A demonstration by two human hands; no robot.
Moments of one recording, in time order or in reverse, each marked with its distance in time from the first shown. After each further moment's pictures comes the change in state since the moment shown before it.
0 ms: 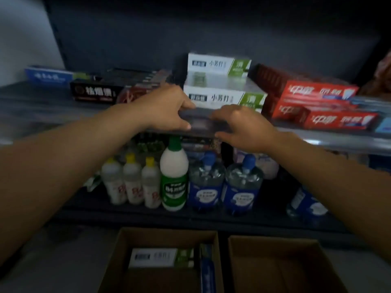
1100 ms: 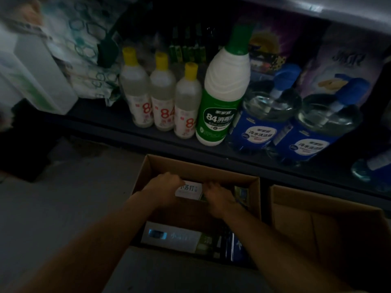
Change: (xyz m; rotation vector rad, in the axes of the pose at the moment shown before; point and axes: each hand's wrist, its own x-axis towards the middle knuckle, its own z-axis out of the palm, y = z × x) left_hand -0.187 -0.088 0.332 -0.232 -0.757 -0.309; right_hand -0.130 -0.163 0.372 0.216 -0.830 0.154
